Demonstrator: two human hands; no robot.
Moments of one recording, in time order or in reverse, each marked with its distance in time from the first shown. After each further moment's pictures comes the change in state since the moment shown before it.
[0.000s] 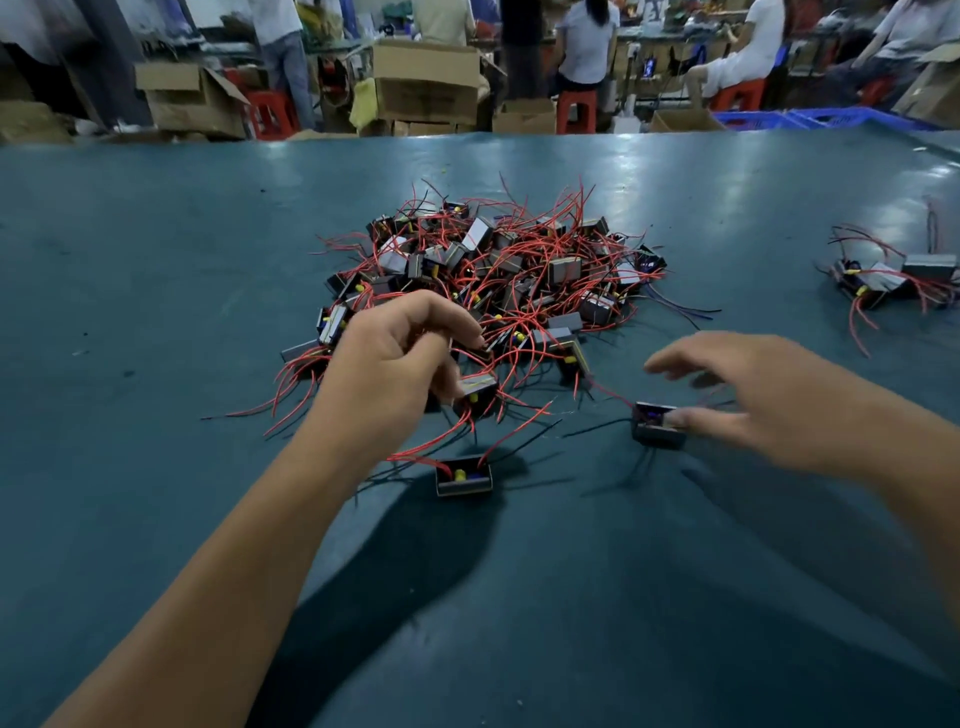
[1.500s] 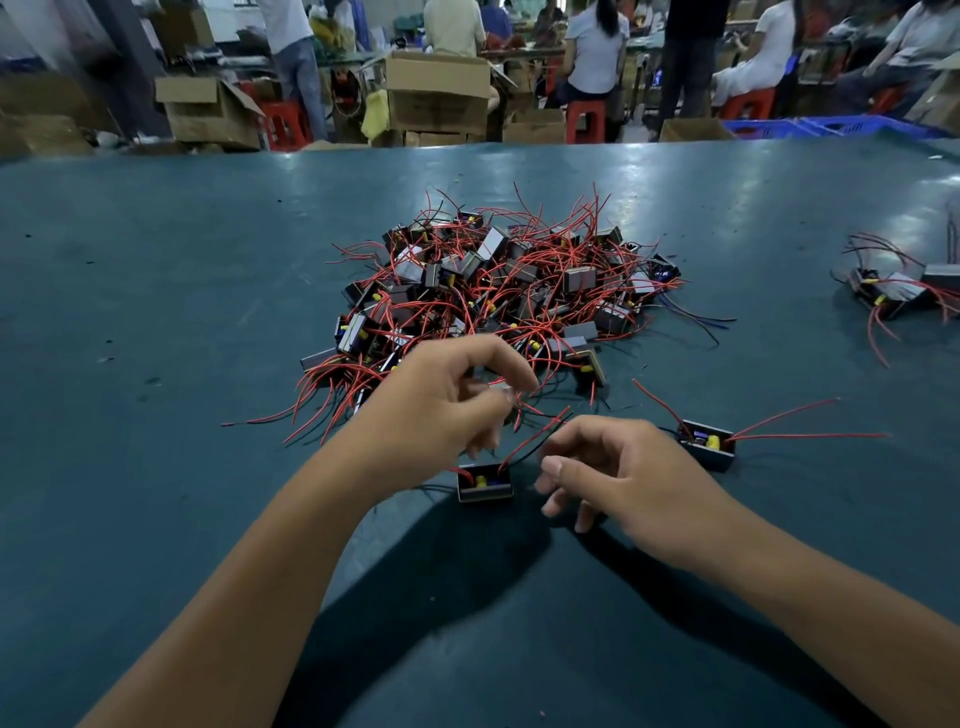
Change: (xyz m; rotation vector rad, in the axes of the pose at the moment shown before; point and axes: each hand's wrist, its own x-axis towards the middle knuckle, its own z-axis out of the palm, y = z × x) left_hand -0.006 0.008 0.001 0.007 -0.337 -0.039; right_hand 0.005 -0.084 0.074 0.975 -0.043 0.162
